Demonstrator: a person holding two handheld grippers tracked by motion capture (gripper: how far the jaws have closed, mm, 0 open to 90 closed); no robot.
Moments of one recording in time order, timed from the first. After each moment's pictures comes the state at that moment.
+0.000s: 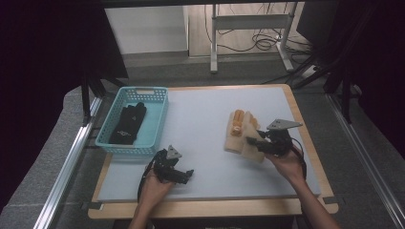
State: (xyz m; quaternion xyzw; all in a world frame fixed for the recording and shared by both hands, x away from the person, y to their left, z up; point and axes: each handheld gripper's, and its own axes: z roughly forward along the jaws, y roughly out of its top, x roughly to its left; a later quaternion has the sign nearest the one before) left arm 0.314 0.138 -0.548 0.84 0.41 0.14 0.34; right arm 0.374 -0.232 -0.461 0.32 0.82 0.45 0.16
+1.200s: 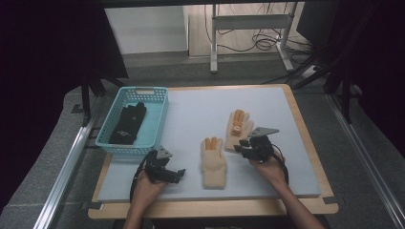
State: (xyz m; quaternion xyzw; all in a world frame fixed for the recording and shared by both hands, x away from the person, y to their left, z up) left arm 0.311 0.161 -0.551 0.82 0.43 0.15 0.34; right arm 0.389 -0.198 -0.507 0.34 0.83 0.41 0.14
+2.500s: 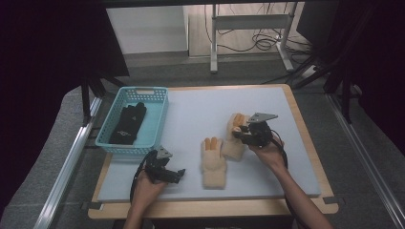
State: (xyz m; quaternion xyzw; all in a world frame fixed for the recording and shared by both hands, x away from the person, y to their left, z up) left arm 0.311 0.161 -0.551 0.82 0.43 0.15 0.34; right arm 0.415 -0.191 -0.479 0.30 0.84 0.43 0.16
